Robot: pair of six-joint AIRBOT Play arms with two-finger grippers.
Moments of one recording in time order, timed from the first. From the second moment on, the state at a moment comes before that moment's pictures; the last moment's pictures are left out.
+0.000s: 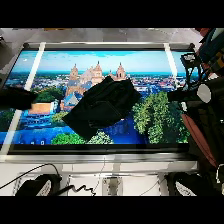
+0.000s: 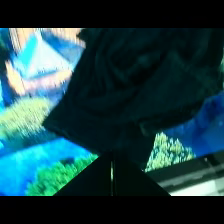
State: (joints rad) left arm 0.02 -0.76 1.25 1.26 -1.42 -1.38; right arm 0.23 -1.05 1.28 -1.88 1.29 1.69
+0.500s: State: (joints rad) left arm 0.02 -0.74 0.44 0.92 -1.06 -1.48; right arm 0.23 -1.05 1.28 -1.88 1.29 1.69
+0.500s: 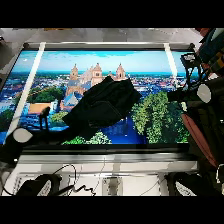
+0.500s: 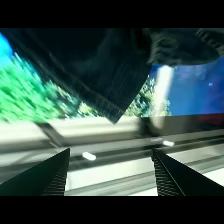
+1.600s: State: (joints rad) left arm -0.13 -1.21 0.46 0.39 -0.70 -1.10; right arm 0.32 -1.11 1.28 -1.39 1.16 1.42
